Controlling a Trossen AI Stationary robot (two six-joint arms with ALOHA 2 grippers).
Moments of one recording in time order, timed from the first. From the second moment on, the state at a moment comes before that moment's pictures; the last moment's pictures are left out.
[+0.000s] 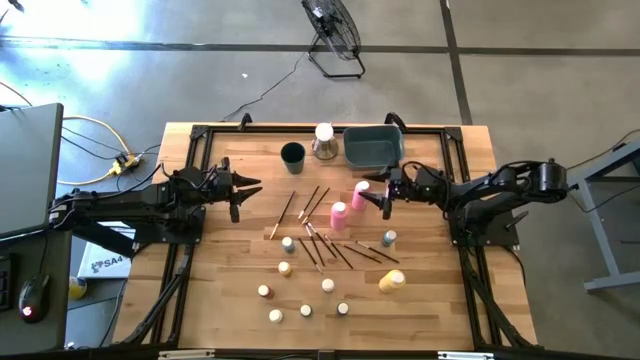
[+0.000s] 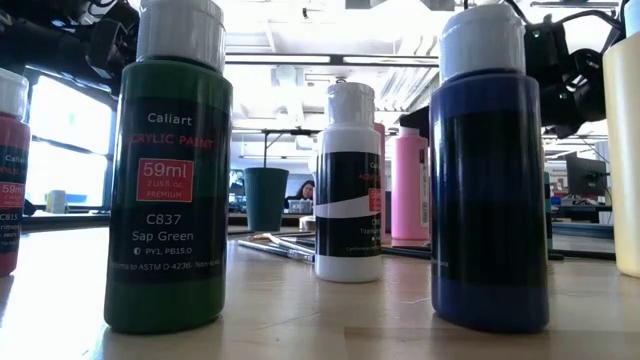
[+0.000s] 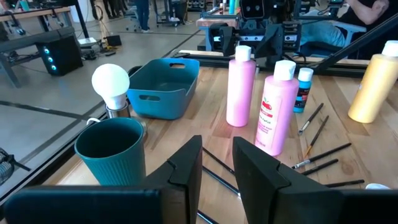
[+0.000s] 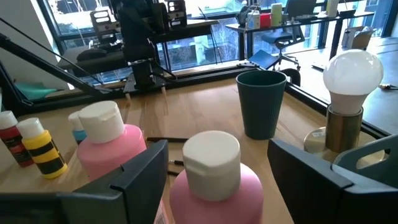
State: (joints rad) left arm 0.19 0.42 0.25 0.05 -0.10 0.02; right arm -0.29 1.36 0.22 1.05 -0.10 0.11
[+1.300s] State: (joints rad) left arm 0.19 0.42 0.25 0.05 -0.10 0.02; right arm -0.29 1.36 0.22 1.05 -0.10 0.10
